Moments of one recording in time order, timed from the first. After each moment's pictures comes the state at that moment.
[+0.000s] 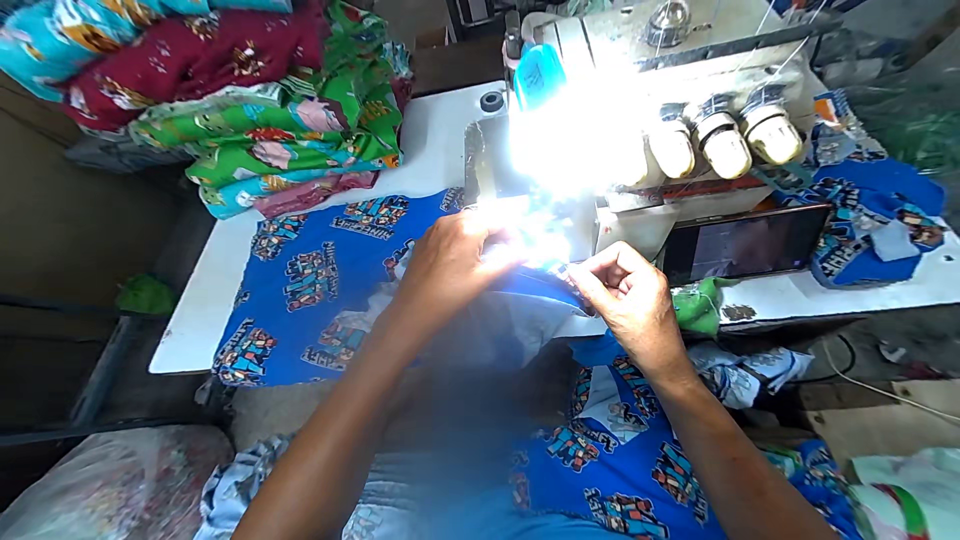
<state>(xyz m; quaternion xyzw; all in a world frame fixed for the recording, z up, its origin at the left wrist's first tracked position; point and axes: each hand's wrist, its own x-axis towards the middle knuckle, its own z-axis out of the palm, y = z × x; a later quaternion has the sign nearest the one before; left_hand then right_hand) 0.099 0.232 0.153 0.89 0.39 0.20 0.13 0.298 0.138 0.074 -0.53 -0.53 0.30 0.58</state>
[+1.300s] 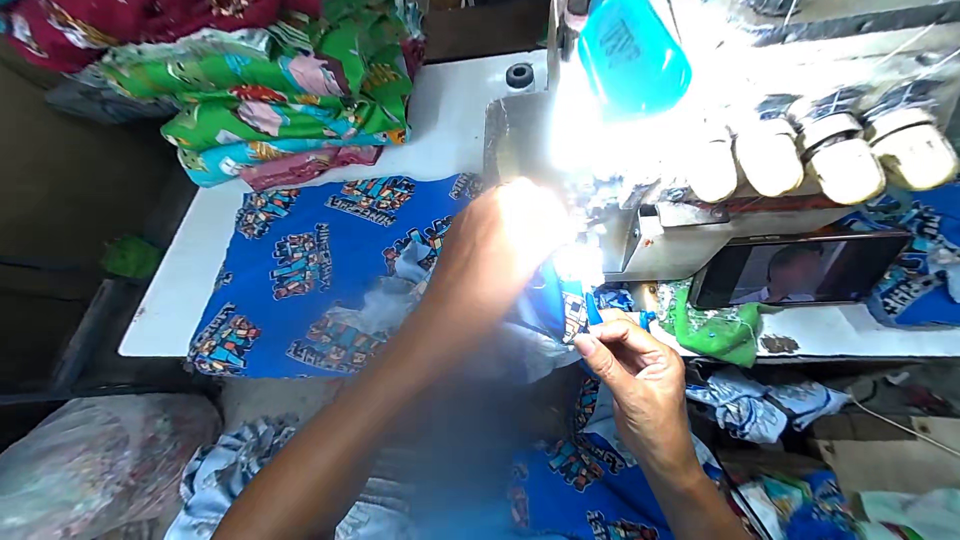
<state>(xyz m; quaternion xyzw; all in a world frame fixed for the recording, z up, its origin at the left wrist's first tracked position) 0.122 0.233 0.158 0.86 0.41 0.24 0.16 0.261 0.106 0.057 -0.41 -0.40 0.45 0.69</state>
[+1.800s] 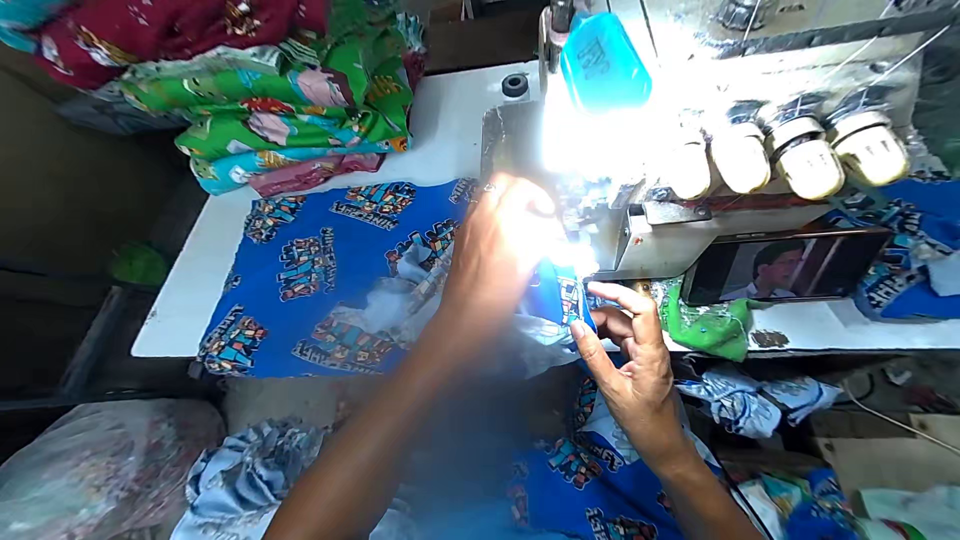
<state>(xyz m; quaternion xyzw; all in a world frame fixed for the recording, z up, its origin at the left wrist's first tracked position) 0.129 0.222 0.144 0.84 0.44 0.29 0.12 0.267 0.111 0.053 -0.50 -0.57 0.27 0.59</state>
